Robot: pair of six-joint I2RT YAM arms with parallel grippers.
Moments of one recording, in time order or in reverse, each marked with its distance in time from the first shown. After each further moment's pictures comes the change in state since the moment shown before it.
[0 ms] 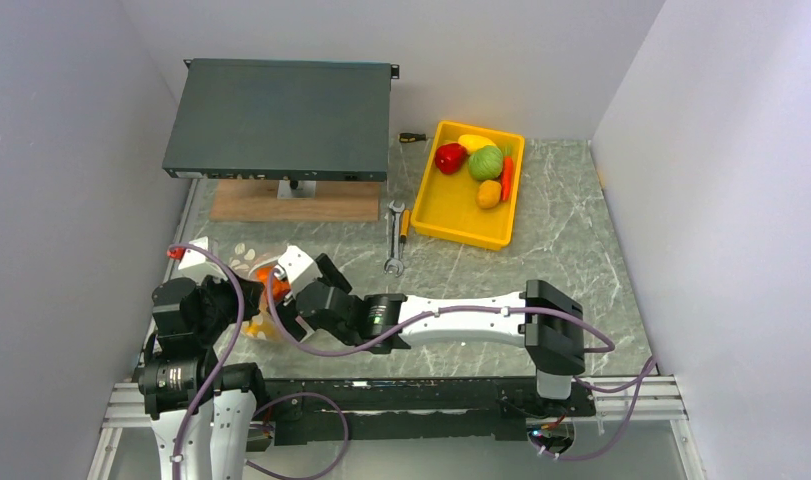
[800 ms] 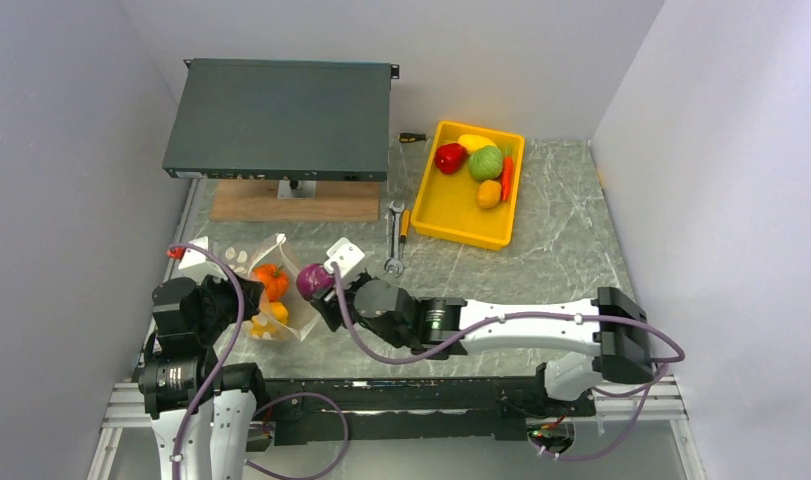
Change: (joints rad) left arm 0.000 0.003 0.000 0.000 0.000 0.000; right arm -0.001 -0.360 -0.317 0.159 -0.014 0.028
